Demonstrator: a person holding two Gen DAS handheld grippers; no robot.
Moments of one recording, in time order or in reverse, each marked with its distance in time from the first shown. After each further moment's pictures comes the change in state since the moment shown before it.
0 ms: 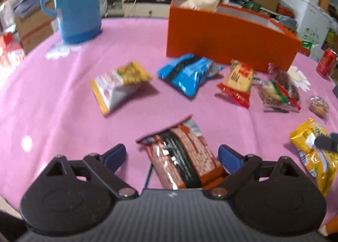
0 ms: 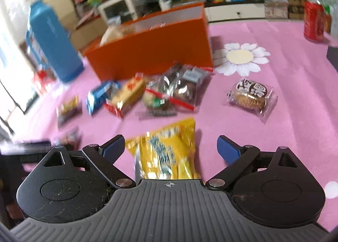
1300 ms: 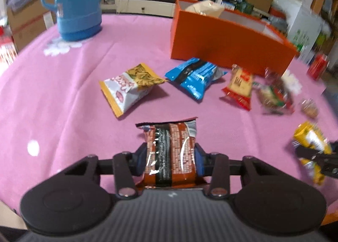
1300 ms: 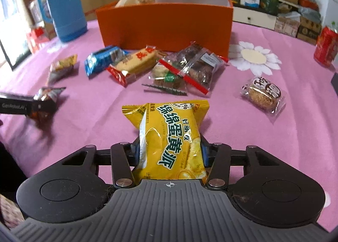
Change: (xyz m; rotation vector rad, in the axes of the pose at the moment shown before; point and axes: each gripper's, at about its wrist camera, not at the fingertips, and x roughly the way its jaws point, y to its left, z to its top) left arm -0.013 0.042 0.012 -0.033 0.029 -0.119; right arm 0.012 0.030 -0.012 -0.171 0.059 -0.069
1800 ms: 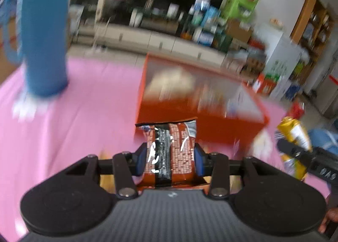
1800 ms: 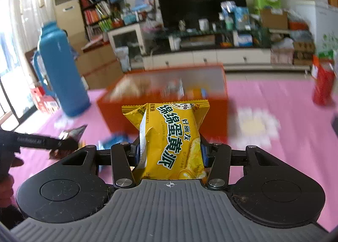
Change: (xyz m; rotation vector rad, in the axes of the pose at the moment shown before) left arm 0.003 -0.035 0.135 0.004 -0.175 -0.133; right arm -0.022 -0.008 0.098 0.088 -0.293 0.032
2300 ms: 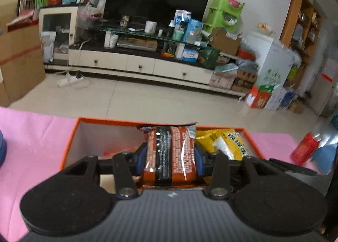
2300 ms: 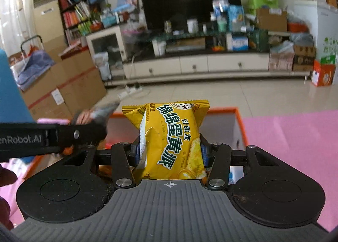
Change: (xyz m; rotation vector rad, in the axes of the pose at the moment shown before) left arm 0.164 -0.058 0.076 0.104 -0.053 -0.029; right arm 0.208 -0.034 0.096 0.033 0.034 -0.081
